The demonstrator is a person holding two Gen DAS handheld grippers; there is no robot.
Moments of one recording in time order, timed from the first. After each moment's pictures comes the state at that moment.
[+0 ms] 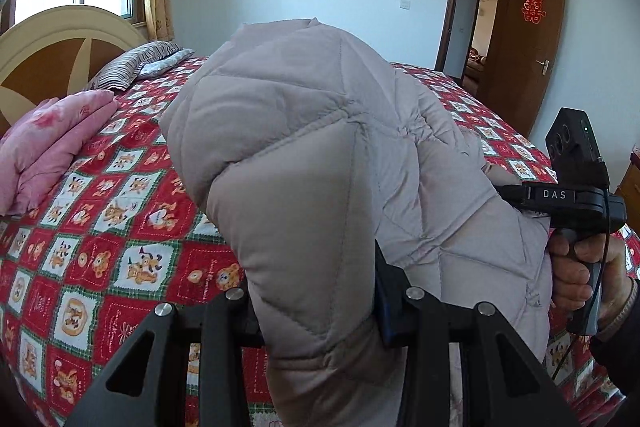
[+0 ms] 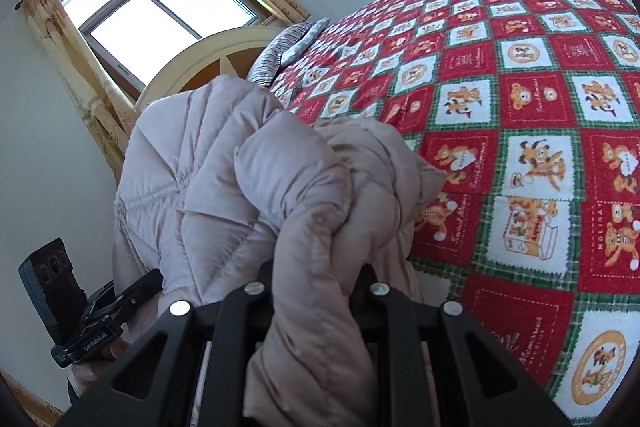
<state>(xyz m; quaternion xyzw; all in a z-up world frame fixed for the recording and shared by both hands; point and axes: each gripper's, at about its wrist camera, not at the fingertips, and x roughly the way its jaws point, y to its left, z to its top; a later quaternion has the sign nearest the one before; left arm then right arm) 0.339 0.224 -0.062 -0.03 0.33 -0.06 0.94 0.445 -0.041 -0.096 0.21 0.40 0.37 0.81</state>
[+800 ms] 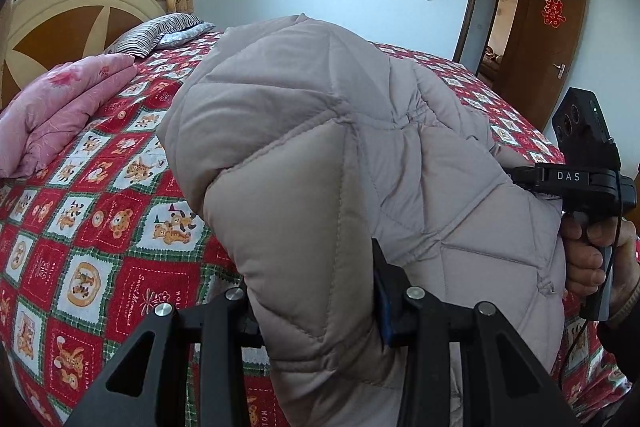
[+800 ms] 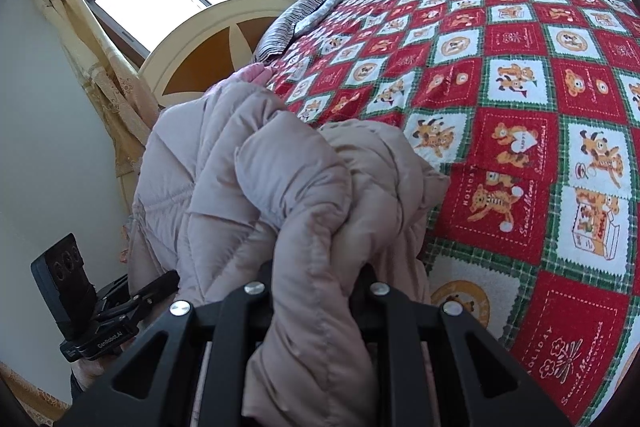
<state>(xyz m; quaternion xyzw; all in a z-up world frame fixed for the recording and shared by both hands) 0.330 0.276 -0.094 -0.05 0.36 -0.04 0.93 0.445 0.017 -0.105 0.17 0.43 0.39 0.79</state>
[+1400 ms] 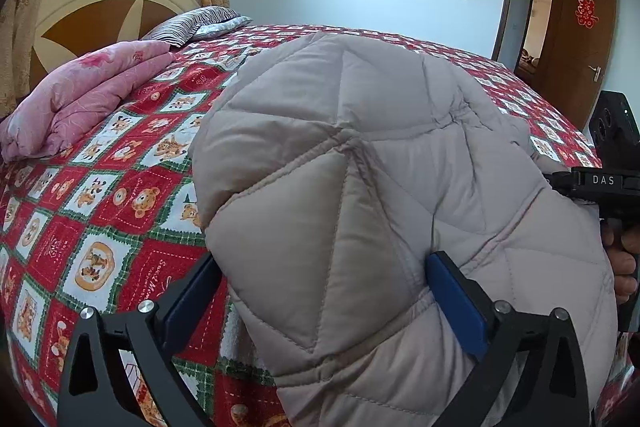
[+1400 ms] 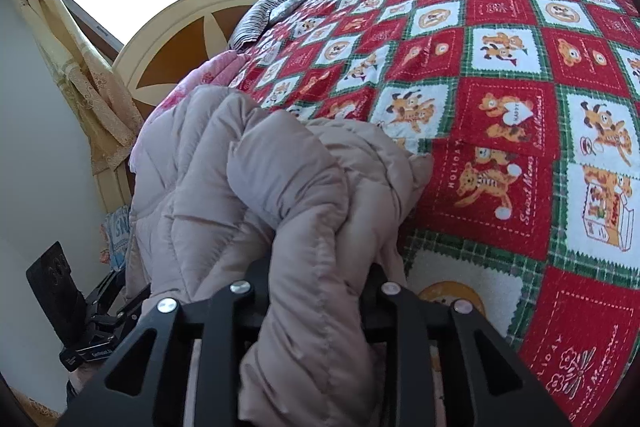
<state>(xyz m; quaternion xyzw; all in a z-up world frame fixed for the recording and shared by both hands) 0.337 0.290 -0.131 -0.04 0.36 0.03 0.93 0.458 0.027 -0.136 0.16 0.46 0.35 0.80</state>
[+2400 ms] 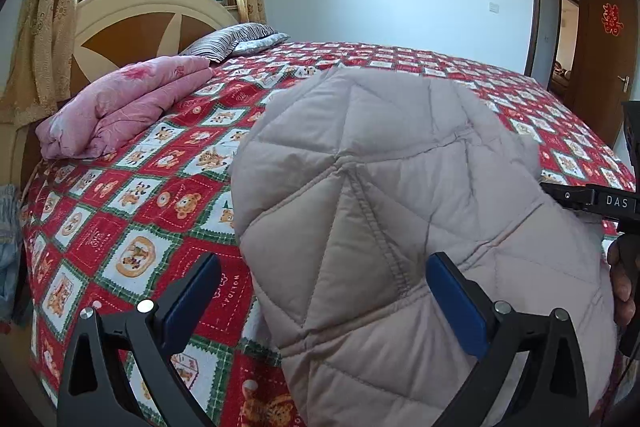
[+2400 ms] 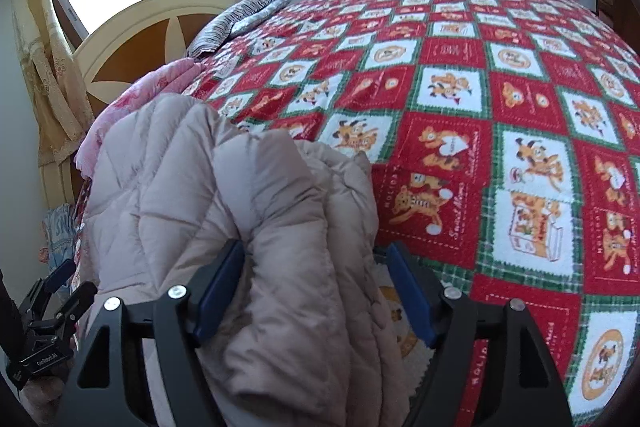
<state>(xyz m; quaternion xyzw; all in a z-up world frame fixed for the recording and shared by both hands) 0.312 0.275 -0.108 -0.03 0.33 0.11 0.94 0.436 0.017 -0.113 0.08 0.42 0.26 0.87</state>
